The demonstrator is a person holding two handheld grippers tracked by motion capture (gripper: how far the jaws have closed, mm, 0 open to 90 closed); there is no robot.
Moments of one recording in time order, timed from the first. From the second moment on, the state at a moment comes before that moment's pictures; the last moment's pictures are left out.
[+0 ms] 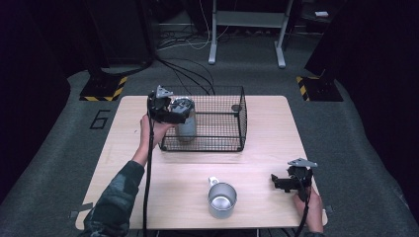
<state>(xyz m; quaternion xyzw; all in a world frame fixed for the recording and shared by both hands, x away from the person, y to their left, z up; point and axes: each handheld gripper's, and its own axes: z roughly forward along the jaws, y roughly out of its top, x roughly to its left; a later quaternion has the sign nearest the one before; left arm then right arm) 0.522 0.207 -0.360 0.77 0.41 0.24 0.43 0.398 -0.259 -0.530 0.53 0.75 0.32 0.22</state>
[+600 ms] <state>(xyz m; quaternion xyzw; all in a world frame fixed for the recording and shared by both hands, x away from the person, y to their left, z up) 0.465 0.229 -0.362 0.78 0.38 0.26 0.43 0.398 -0.259 -0.530 0.53 0.75 0.32 0.22</state>
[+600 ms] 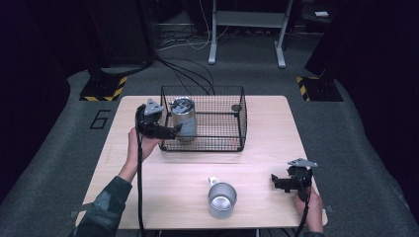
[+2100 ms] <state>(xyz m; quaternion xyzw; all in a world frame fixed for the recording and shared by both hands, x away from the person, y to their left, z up) 0.394 0.309 -0.529 0.79 0.47 0.19 0.35 0.398 -0.258 -0.530 0.53 0.75 0.32 0.22</state>
